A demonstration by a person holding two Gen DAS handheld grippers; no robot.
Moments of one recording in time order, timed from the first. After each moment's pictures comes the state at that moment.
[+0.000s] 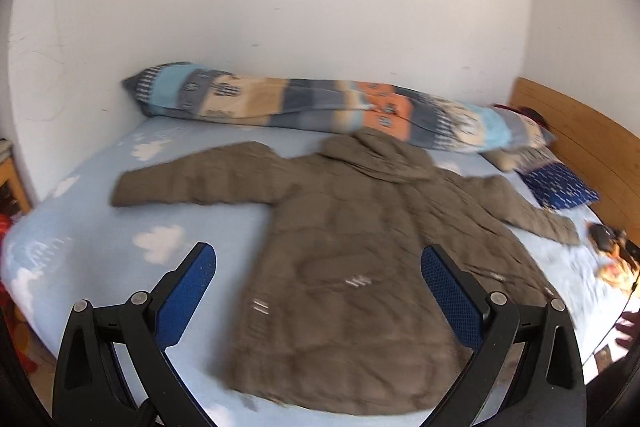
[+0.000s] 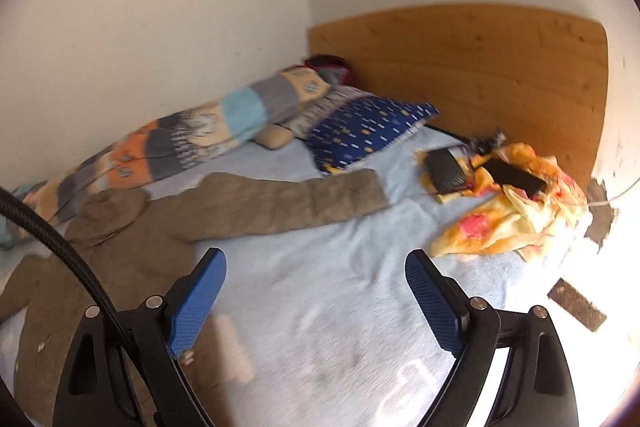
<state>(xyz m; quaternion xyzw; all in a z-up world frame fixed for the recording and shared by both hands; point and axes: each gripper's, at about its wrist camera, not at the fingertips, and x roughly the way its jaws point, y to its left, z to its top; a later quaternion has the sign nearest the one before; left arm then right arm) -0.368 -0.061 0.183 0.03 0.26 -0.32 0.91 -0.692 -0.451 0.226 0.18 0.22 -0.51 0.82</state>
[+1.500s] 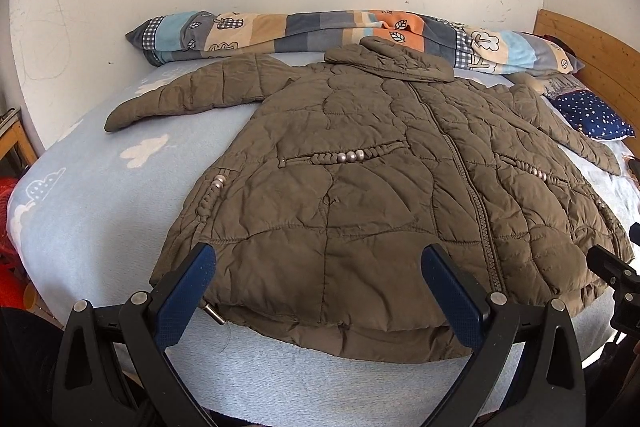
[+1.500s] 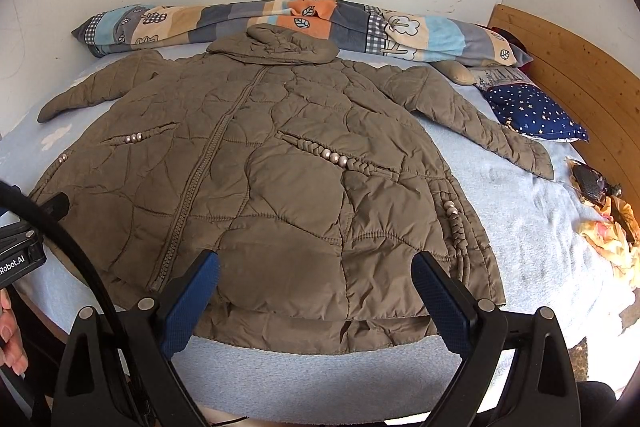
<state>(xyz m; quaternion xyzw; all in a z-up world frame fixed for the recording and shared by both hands) -0.400 -0.101 0.069 0.10 0.34 -0.25 0.90 -0.536 -0.268 0.126 0.07 0.41 -0.30 0.86</state>
